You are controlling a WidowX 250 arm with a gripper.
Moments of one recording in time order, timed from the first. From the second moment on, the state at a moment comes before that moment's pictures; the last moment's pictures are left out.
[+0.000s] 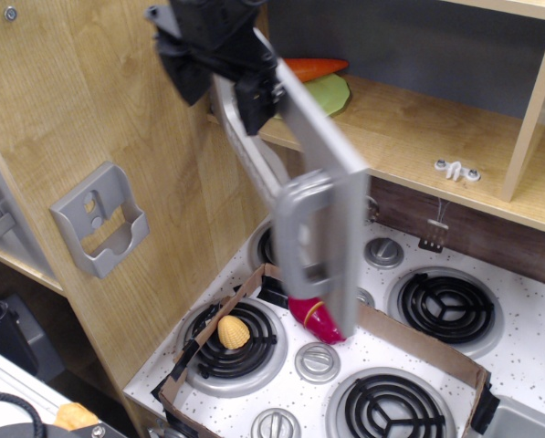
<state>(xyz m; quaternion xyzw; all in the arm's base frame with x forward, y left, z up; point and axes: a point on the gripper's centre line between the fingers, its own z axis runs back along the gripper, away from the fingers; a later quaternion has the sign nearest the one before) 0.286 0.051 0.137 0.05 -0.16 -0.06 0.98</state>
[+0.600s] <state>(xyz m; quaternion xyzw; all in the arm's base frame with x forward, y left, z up) 0.347 0.034 0.138 0.04 -0.19 -0.12 0.97</state>
